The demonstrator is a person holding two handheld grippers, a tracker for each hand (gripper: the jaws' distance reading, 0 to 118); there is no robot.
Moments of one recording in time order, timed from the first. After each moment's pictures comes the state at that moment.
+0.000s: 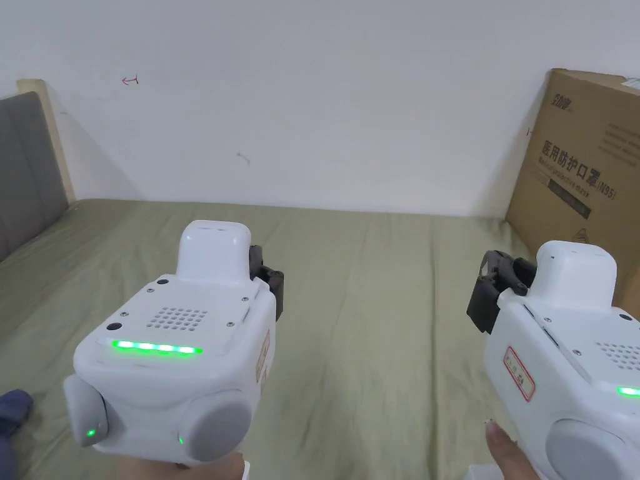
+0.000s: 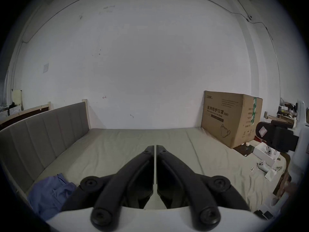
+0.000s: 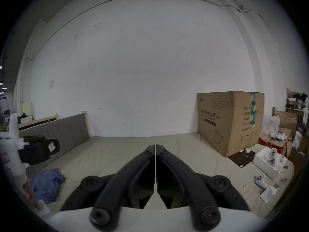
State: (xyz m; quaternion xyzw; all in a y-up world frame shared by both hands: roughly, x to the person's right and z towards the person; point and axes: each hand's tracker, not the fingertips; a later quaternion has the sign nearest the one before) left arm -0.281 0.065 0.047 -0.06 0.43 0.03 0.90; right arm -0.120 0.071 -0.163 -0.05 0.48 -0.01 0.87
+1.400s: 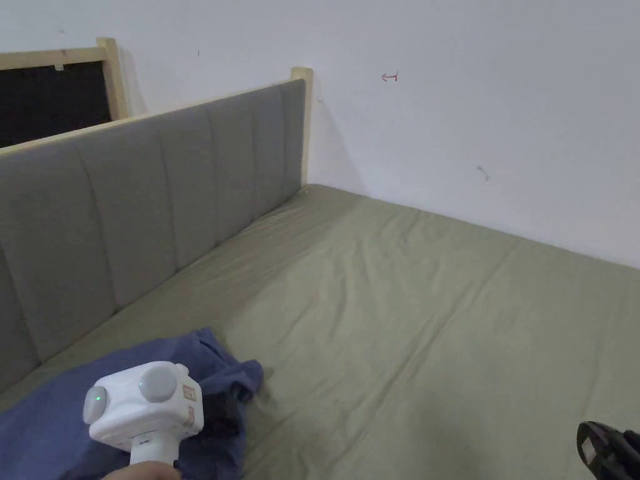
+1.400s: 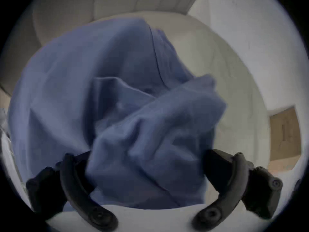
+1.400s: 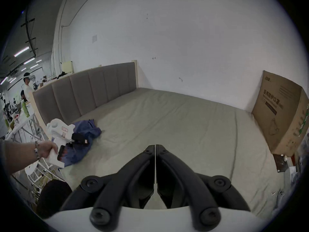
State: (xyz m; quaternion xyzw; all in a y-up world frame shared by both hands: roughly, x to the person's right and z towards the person) left arm -0.576 -0.210 0.339 -0.30 0.54 0.49 0.61; right arm -0.260 0.002 -0.074 -0.18 0.66 0.16 0.71
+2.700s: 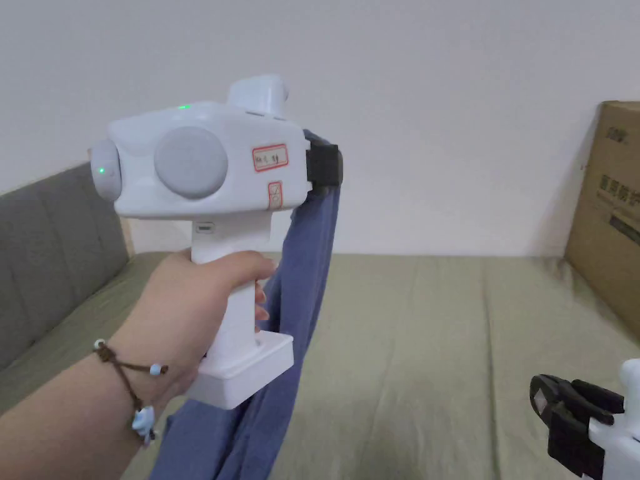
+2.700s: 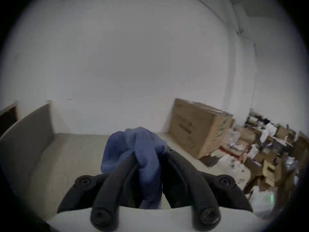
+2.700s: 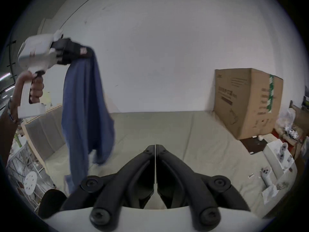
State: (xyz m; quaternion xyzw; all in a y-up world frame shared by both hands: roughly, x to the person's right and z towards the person) left arm -0.357 0.229 -0.010 -0.06 0.26 0.10 0.96; right arm -0.079 0.048 -0.197 -0.15 0.56 0.04 0.81
